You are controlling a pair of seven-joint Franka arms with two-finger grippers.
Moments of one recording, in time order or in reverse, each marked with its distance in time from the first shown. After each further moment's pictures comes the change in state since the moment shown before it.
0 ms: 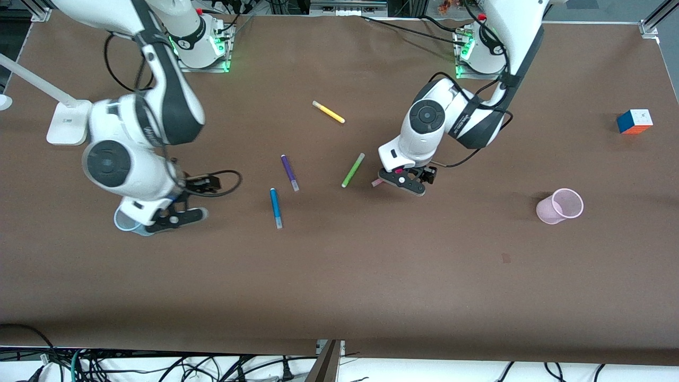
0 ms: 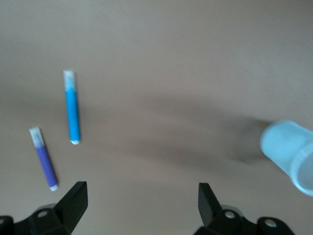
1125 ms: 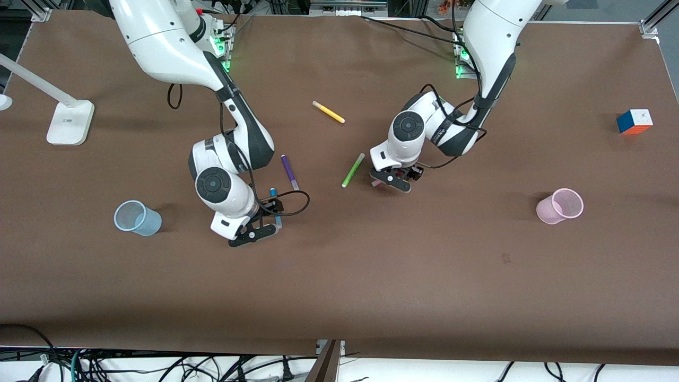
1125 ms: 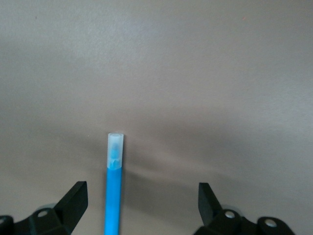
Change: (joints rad) left arm -0.037 0.098 0.000 -0.065 0.030 0.106 -0.043; right arm 0.116 0.253 0.001 0.001 0.070 0.365 0.035
